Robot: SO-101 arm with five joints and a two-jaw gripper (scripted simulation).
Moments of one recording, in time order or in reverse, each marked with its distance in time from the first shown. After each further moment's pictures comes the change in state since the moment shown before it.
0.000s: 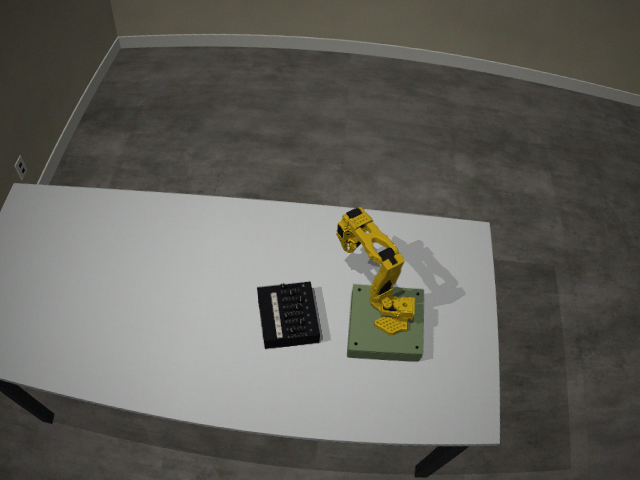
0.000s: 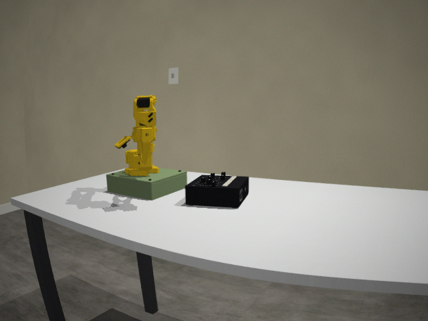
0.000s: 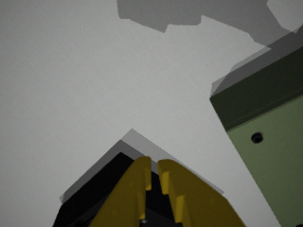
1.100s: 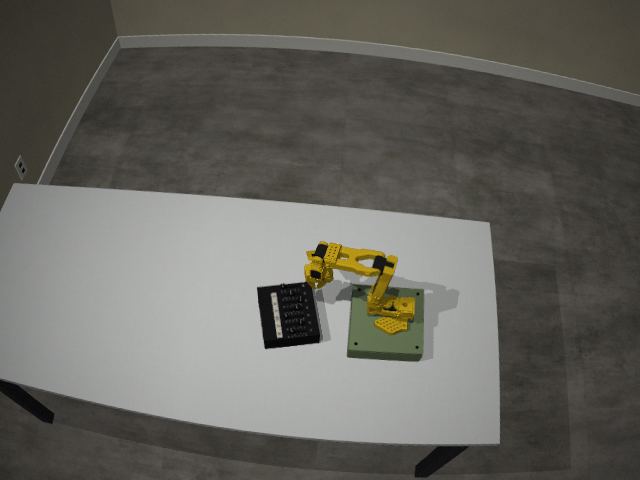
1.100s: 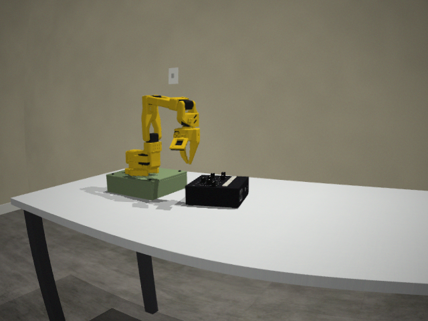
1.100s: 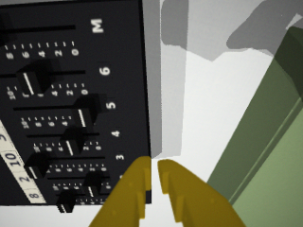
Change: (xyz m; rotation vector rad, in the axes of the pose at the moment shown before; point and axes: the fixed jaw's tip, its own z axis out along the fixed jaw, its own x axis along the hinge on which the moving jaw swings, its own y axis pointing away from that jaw) arm 0.134 -0.001 0.010 -0.001 0.004 -0.799
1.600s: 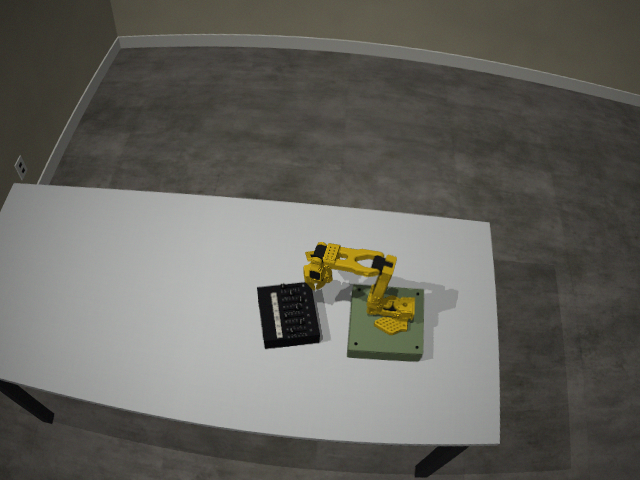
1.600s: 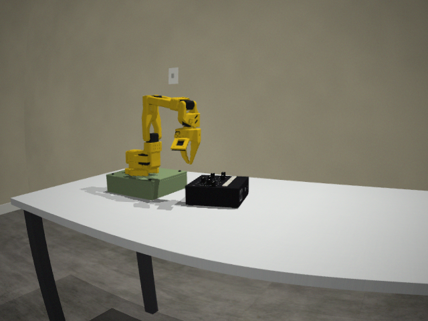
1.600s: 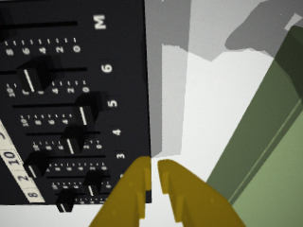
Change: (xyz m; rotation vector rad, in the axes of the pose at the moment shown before) arm 0.001 0.002 0.001 0.006 0.003 -0.011
